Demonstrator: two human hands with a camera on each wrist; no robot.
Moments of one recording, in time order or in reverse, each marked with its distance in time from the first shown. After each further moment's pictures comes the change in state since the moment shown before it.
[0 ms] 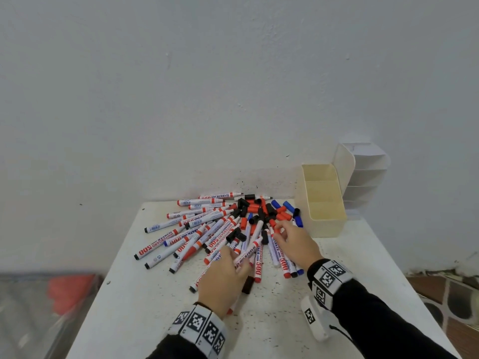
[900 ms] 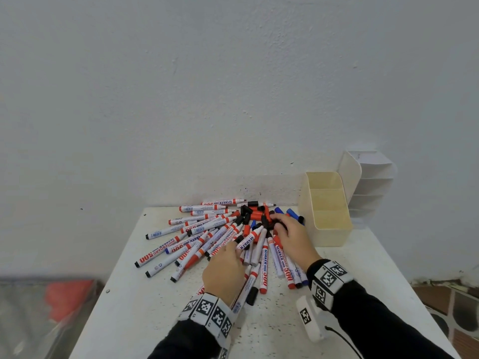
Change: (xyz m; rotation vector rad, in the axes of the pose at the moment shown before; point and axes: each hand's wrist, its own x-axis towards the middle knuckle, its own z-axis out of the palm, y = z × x) left_hand 0.037 0.000 0.001 0.118 0.074 -0.044; right_hand 0.021 -0.018 -0.003 0.292 0.100 -0.117
